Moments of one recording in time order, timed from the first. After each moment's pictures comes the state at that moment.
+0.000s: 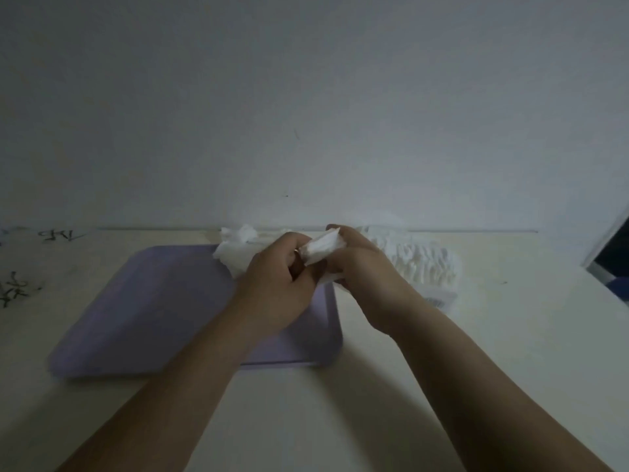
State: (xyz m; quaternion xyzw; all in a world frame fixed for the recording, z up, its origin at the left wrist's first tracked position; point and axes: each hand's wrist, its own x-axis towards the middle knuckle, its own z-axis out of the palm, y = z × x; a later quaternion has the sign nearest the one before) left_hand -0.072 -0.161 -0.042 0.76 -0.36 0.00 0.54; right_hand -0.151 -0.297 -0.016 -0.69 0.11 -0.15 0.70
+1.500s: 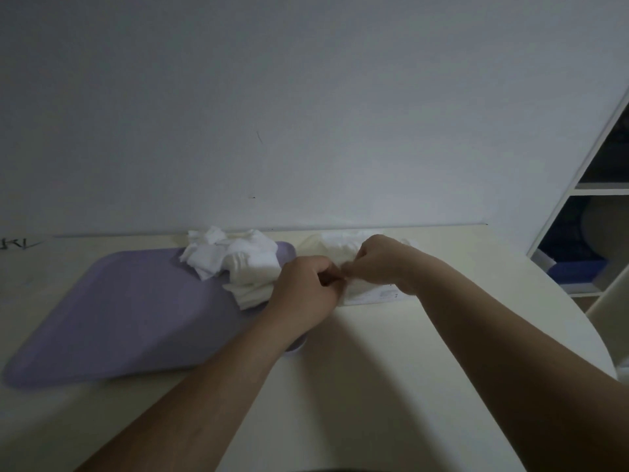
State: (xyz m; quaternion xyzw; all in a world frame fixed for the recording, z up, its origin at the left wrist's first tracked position) left_hand -0.113 -0.233 -0.065 0.78 -0.37 -0.05 0.51; right_hand -0.185 -0.379 0.001 -0.89 0.33 0.00 0.31
